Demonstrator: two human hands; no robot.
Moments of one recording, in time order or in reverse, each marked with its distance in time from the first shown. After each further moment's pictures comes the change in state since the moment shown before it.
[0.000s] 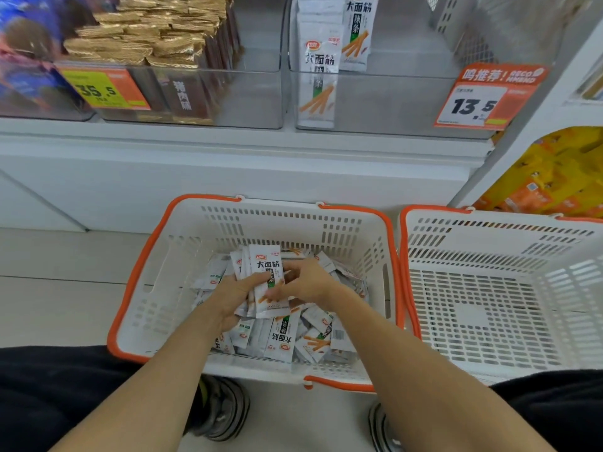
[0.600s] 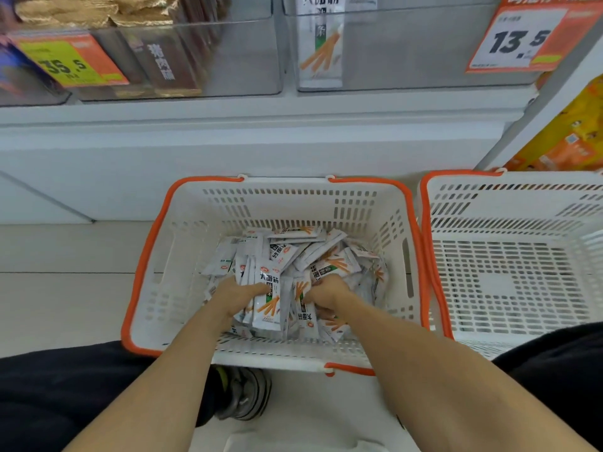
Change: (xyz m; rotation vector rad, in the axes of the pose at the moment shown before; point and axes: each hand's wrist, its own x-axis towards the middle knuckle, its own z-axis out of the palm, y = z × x) left_hand 0.014 -0.022 -0.037 0.441 0.182 -0.095; right_hand 0.040 0.080 0.018 -0.134 0.233 0.442
